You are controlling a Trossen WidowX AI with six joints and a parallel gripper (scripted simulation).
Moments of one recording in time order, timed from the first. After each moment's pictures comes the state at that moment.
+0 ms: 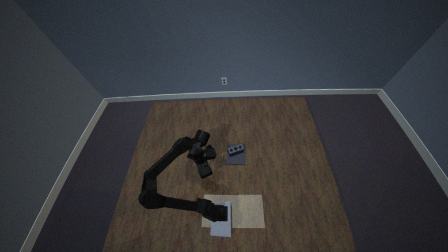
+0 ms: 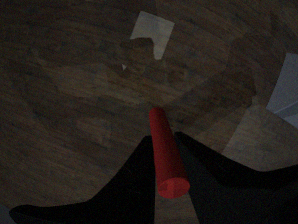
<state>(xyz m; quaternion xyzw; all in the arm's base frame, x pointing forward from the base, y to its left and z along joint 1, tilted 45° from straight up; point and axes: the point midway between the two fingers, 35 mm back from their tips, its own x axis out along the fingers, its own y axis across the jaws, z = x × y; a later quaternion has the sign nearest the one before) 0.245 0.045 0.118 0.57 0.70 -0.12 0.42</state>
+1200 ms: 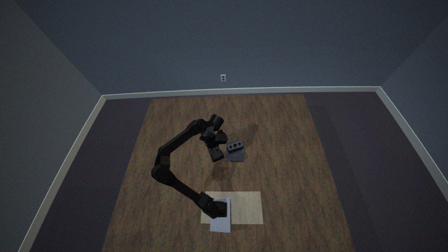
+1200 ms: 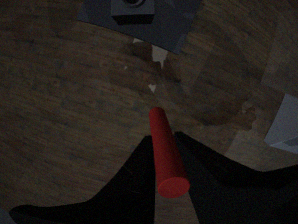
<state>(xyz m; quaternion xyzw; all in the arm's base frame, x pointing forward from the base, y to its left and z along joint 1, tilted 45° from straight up) 0.307 -0.011 0.087 0.57 0.69 -0.13 0.42</state>
